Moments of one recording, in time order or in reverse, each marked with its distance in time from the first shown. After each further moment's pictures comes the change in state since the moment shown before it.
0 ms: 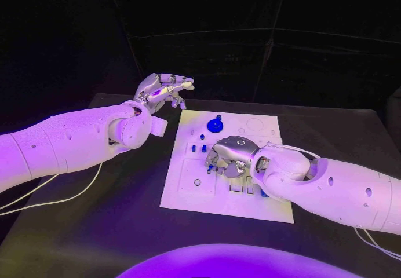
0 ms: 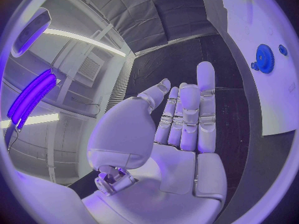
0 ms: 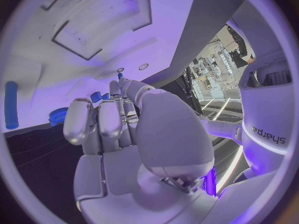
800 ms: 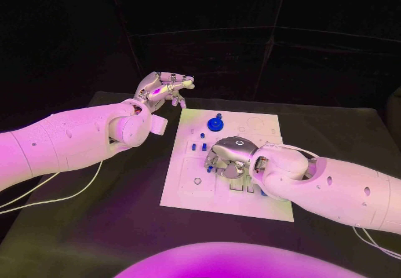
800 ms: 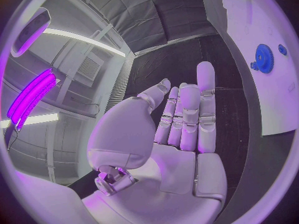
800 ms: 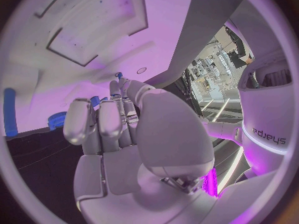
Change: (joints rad) left arm 0.000 0.002 0.000 -0.004 0.000 0.003 -0.004; left_hand 0.000 0.000 0.000 0.000 0.000 0.000 0.000 0.000 0.000 0.000 0.000 0.000 0.000 -0.003 0.004 0.000 -0.002 0.000 0.000 0.000 -0.004 -0.001; right arm -0.003 0.007 -0.001 -0.004 -0.002 0.025 0.001; right_hand -0.004 -0.004 0.000 0.000 0.000 0.000 0.000 0.000 0.001 0.000 0.000 0.000 0.000 0.000 0.000 0.000 0.000 0.000 0.000 0.000 0.000 0.000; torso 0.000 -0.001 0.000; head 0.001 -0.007
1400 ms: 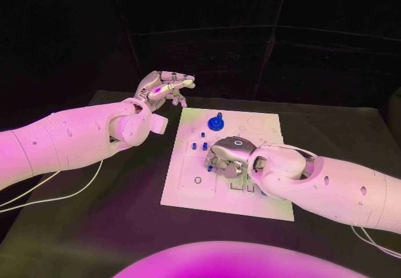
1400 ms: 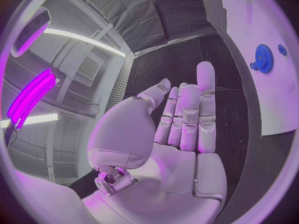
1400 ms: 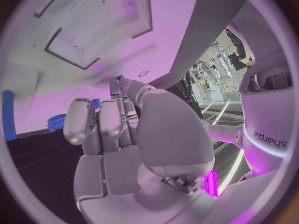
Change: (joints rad) left arm 0.000 -0.001 0.000 0.000 0.000 0.002 -0.002; left_hand 0.000 0.000 0.000 0.000 0.000 0.000 0.000 0.000 0.000 0.000 0.000 0.000 0.000 0.000 0.000 0.000 0.000 0.000 0.000 0.000 0.000 0.000; right arm 0.000 0.017 -0.007 -0.016 -0.020 0.013 -0.008; right_hand -0.008 0.000 0.000 0.000 0.000 0.000 0.000 -0.003 -0.001 0.000 0.000 -0.004 -0.001 0.000 0.000 0.000 -0.001 0.000 0.000 0.000 0.000 0.000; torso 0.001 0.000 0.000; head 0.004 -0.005
